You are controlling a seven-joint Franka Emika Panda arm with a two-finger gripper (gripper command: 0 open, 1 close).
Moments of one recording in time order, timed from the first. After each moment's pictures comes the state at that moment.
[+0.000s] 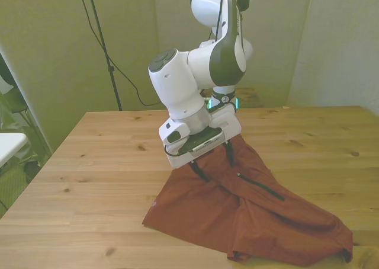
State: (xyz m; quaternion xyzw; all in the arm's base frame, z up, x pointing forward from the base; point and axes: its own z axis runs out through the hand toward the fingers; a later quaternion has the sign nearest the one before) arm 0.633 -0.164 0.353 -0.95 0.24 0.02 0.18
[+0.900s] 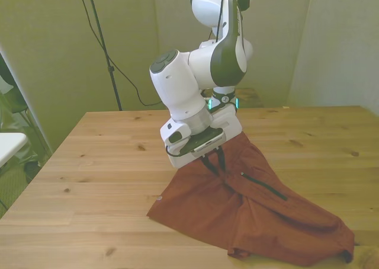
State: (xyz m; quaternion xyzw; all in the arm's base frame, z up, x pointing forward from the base) arm 0.631 -0.163 0.352 -0.95 0.24 0.02 0.18
